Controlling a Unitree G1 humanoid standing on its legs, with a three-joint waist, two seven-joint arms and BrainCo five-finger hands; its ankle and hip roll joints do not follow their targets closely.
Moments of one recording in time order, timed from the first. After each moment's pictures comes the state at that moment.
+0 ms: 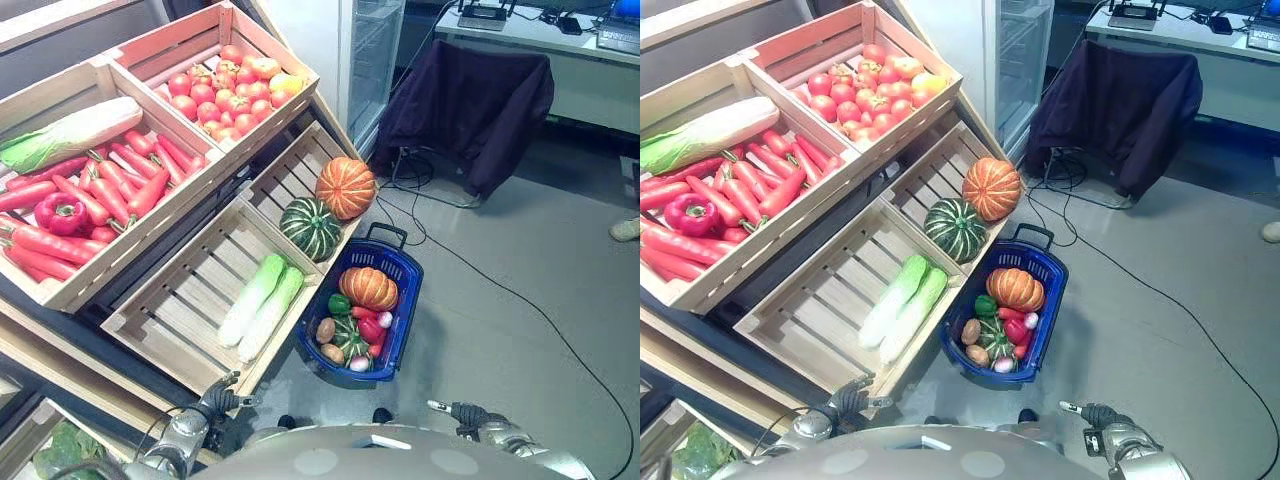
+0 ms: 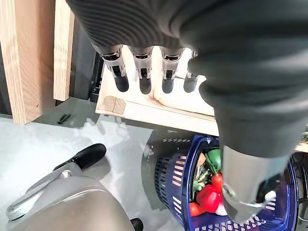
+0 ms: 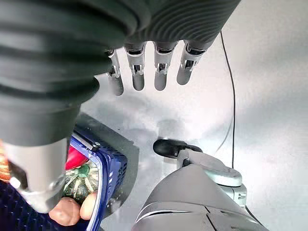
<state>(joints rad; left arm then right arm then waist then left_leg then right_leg) 0.00 0.30 -0.30 1.23 -0.04 -0.24 -0.08 -0.06 -0.31 0.16 1.34 0.14 0.06 0.01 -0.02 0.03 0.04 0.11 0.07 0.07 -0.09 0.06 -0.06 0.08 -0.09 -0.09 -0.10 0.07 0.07</state>
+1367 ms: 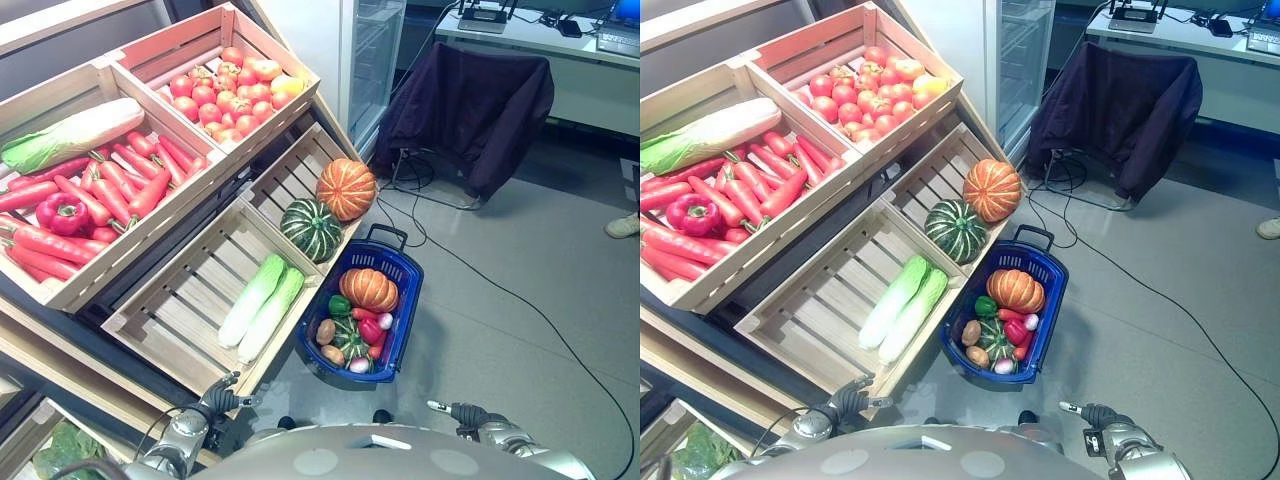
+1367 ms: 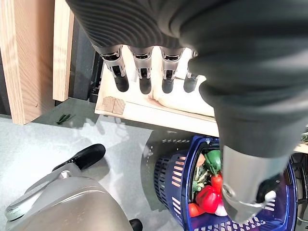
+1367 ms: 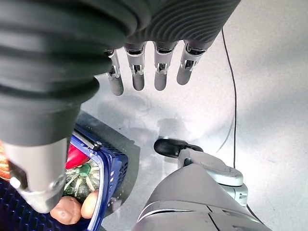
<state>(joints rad) 0.00 0.30 -0.30 1.23 -0.04 -0.24 -0.07 -0.05 -0.31 0.16 1.34 0.14 0.06 0.02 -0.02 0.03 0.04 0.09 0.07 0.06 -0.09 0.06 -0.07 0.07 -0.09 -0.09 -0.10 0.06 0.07</state>
